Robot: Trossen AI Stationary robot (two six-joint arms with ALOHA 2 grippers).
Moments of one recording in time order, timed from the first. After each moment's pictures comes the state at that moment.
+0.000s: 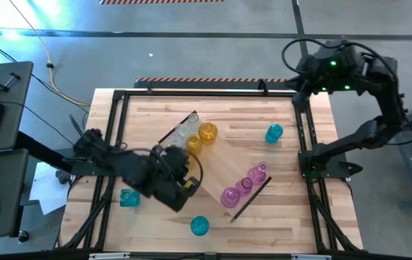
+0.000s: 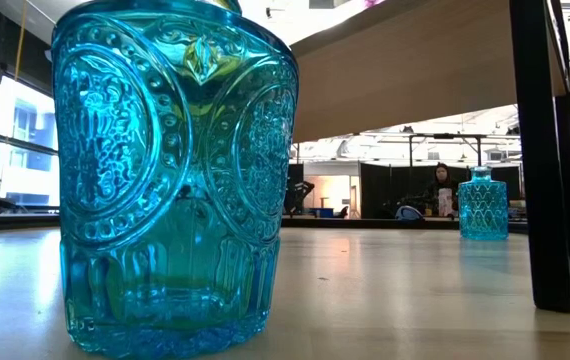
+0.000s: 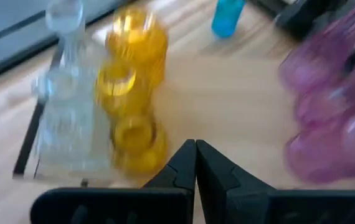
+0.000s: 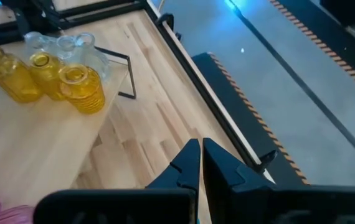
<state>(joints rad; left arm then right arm) -0.52 1.87 2.14 -1.57 -0.75 -1.28 -0.42 1.34 2.18 -1.57 0.11 -0.03</state>
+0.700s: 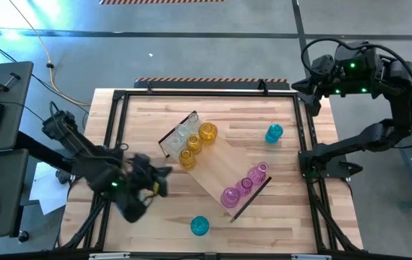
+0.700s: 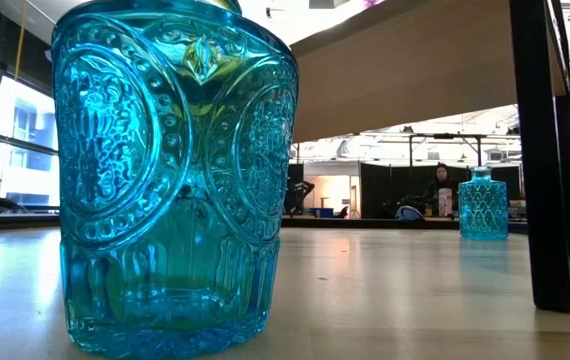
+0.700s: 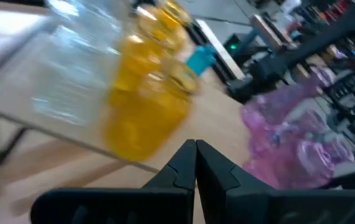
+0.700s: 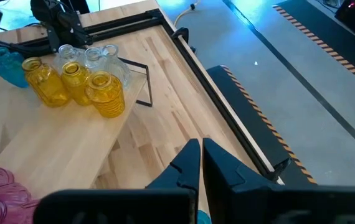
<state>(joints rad) -0.75 1.42 1.31 -1.01 -1.07 -1.73 -0.42 1.26 2.18 -1.57 0.04 -0.01</state>
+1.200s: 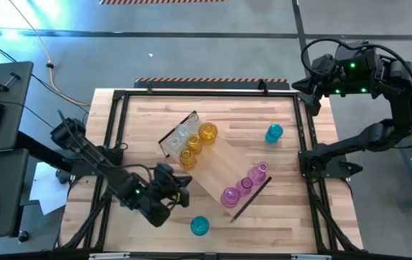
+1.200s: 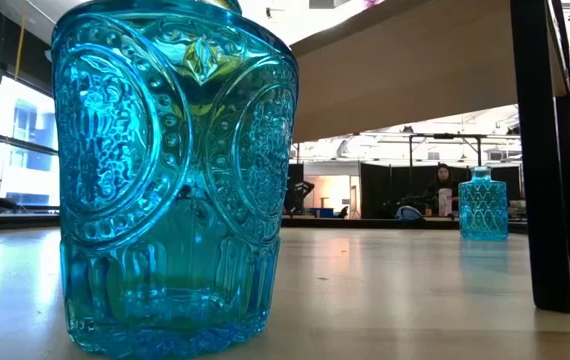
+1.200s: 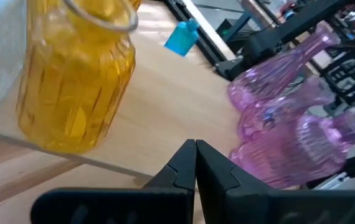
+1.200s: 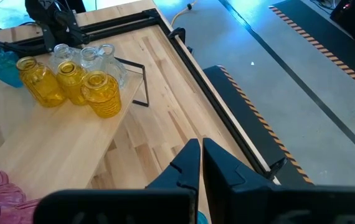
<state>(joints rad) -0.67 1.58 1.30 -0.64 -0.99 -1.49 -0.42 1.26 2.18 -1.57 0.06 -0.03</state>
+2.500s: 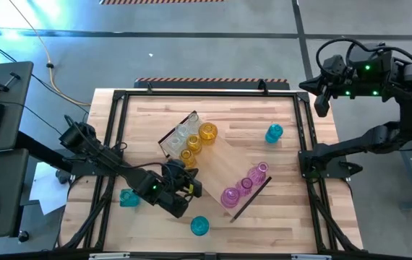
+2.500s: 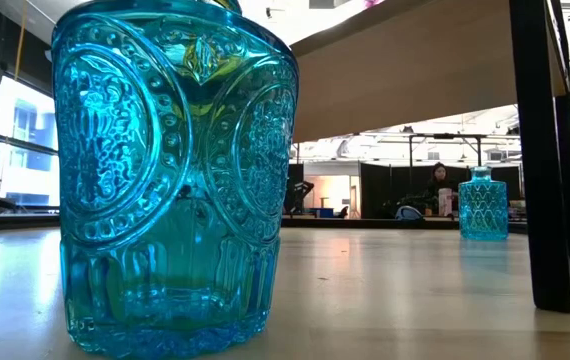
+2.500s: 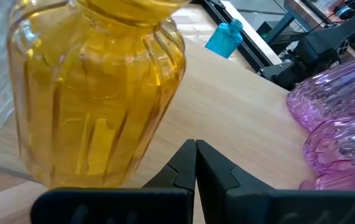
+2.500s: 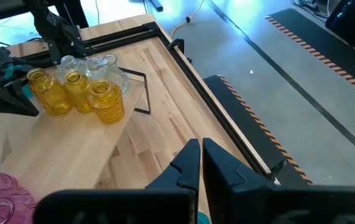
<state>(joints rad) -0.55 1.70 1.30 -0.66 -0.97 -1.49 -0.42 1.21 2.18 -1.57 0.06 0.00</state>
